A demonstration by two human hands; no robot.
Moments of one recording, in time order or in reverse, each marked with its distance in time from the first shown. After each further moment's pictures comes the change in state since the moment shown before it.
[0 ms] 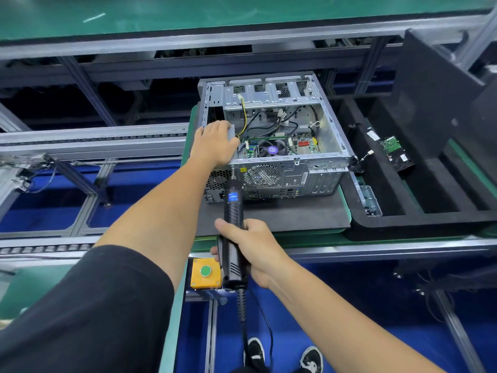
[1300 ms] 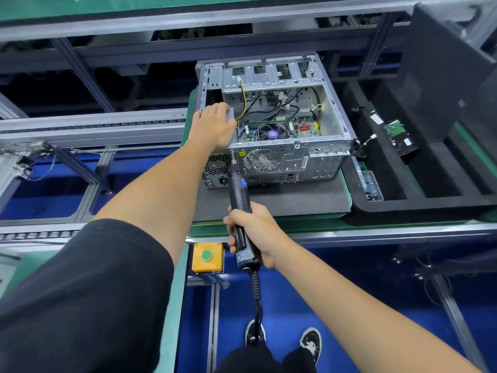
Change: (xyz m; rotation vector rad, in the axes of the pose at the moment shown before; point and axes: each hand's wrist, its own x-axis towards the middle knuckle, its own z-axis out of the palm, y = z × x) left_hand 0.000 0.002 -0.002 0.011 -0.009 -0.016; right_hand 0.010 0.009 -0.017 0.051 -0.102 -0.042
